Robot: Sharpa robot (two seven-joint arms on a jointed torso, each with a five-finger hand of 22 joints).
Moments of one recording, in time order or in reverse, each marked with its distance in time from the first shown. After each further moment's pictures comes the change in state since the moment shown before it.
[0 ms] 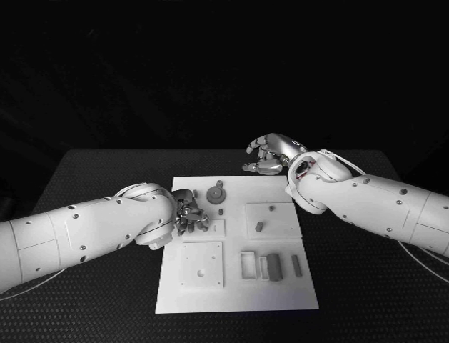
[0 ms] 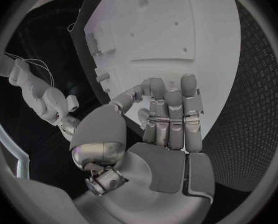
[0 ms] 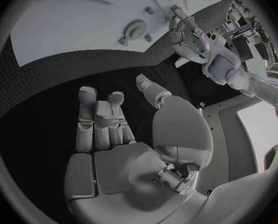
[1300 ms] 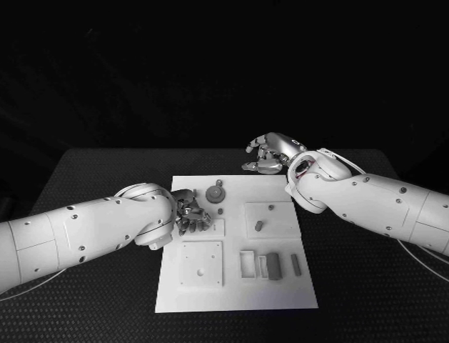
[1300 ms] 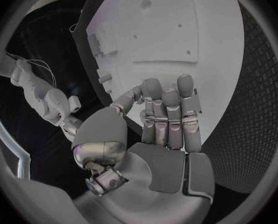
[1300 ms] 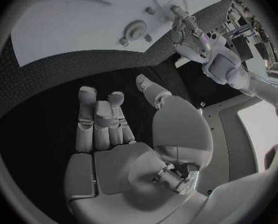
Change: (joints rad) left arm -0.003 -0.003 0.001 0.004 0.002 0.006 0.017; left_hand -0.007 0.008 -0.099 -0.039 -0.005 0.085 -0.050 0.000 0.280 -0.003 -0.009 0.012 -0.003 -0.028 -0.016 0.035 -0.049 0.001 0.022 -0.022 -0.012 0.017; right arm 0.000 -0.002 0.000 -0.001 0.004 0.003 0.000; right_hand 0.000 0.000 -0.003 0.003 0.000 0.000 0.000 0.000 0.001 0.000 0.000 0.000 -0.001 0.000 0.000 0.000 0.000 0.000 0.000 -0.004 0.000 0.000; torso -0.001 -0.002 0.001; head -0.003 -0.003
